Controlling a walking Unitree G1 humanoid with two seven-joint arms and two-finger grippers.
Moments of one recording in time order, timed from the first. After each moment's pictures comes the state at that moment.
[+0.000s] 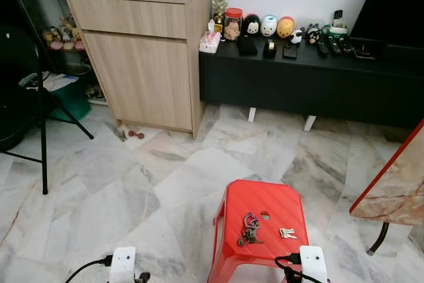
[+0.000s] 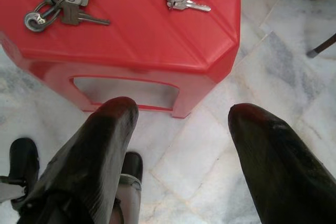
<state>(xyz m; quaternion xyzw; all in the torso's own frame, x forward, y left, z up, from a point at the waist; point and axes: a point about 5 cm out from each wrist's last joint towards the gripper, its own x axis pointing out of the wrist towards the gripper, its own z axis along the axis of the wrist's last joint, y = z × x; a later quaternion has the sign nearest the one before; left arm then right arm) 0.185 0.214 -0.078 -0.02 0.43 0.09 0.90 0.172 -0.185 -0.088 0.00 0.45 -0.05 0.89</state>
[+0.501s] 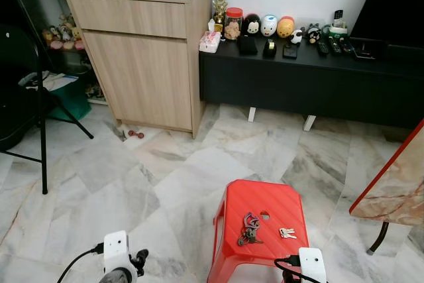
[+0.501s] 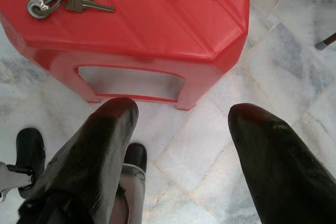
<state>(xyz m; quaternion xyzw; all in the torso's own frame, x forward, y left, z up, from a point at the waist) 0.216 0.214 -0.059 -0.07 0.36 0.08 0.93 0.170 -0.184 -0.090 0.01 0.46 -0.04 0.89</state>
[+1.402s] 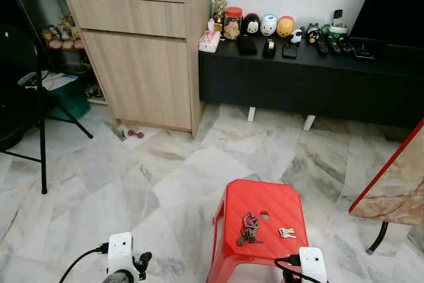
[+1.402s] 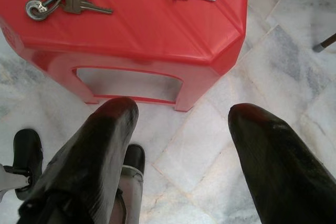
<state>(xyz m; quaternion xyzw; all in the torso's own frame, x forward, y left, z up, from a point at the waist) 0.205 0.213 -0.066 -0.05 0.38 0.08 0.92 0.170 -0.185 -0.090 0.00 0.46 -0.04 0.89</state>
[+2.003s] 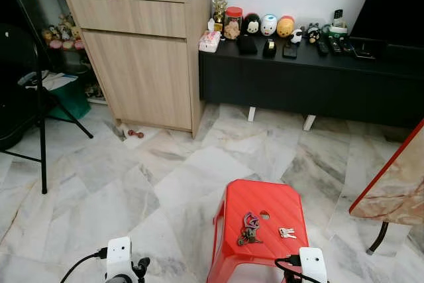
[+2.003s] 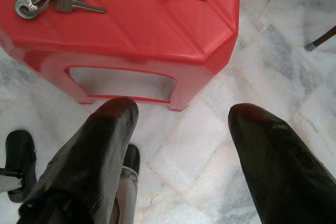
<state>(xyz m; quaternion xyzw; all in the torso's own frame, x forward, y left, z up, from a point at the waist) 0.199 0.215 -0.069 -0.05 0.39 0.09 0.91 0.170 -0.186 -0.090 -0.01 0.46 -0.06 0.89</state>
